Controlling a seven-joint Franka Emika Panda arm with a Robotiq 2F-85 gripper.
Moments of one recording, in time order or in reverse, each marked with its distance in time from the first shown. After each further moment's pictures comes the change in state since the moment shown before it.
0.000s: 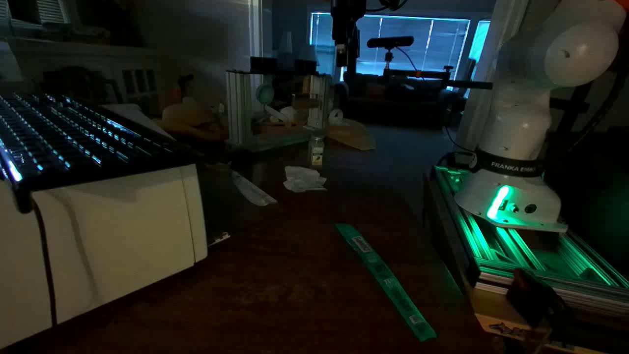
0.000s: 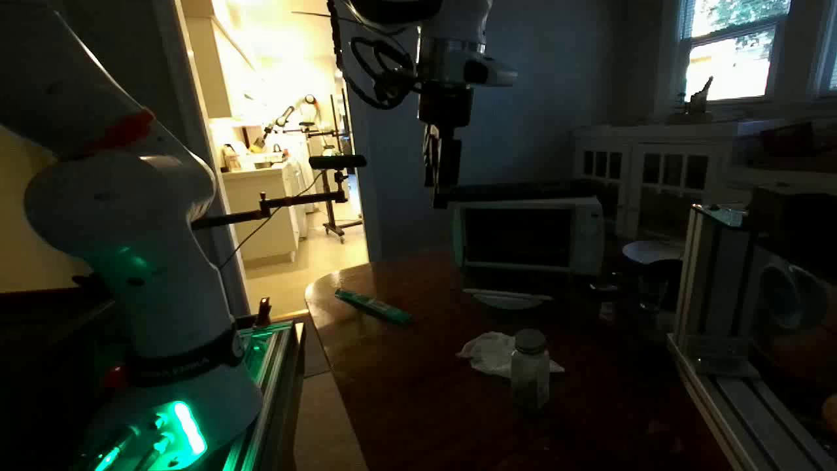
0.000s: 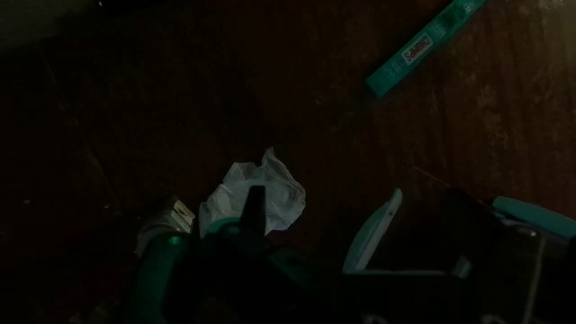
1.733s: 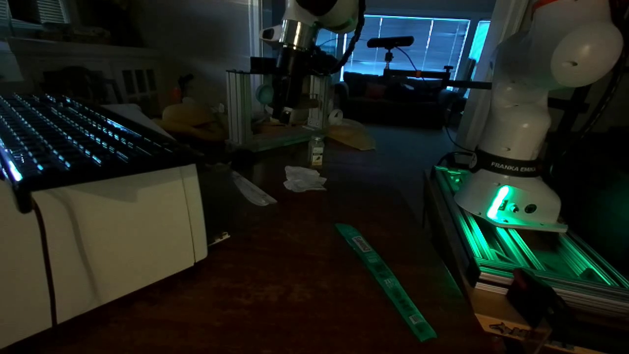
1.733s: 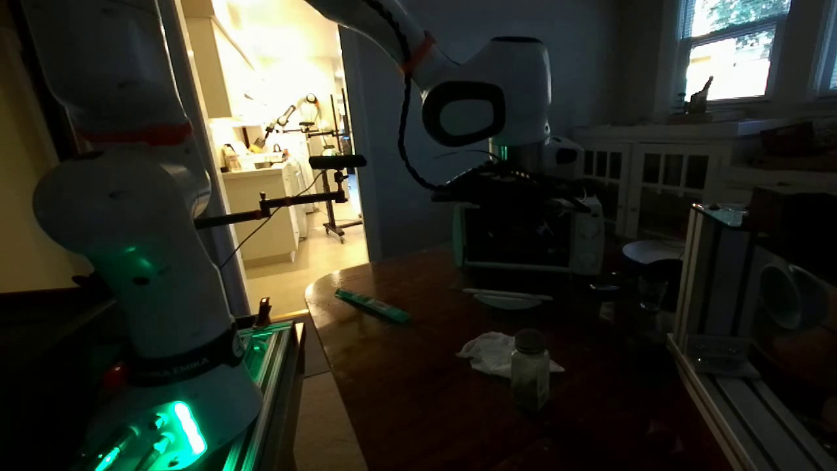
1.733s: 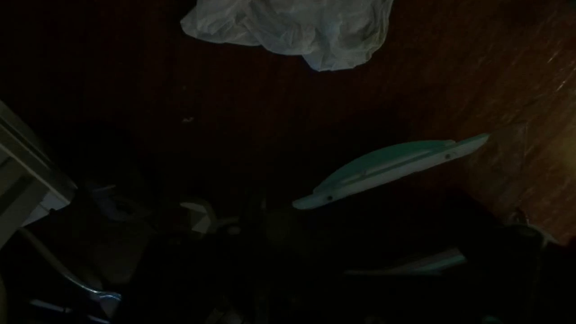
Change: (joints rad) arm 0.077 0.481 -0.016 0.085 0.197 0.644 -0.877
